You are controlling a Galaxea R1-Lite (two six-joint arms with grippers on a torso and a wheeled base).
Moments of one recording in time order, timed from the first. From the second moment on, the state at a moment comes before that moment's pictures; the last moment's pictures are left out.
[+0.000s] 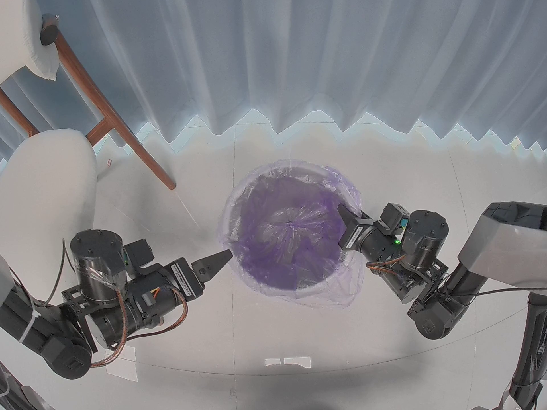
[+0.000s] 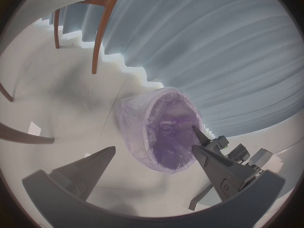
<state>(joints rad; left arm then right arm) -0.54 1.71 -0.38 -1.06 -0.01 -0.73 0.56 2.19 -0.74 -1.50 -0.17 0.36</state>
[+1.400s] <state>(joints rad) -0.55 2.00 -0.40 -1.25 0.11 -0.74 0.69 2.17 -0.62 -1.55 -0.14 0.29</state>
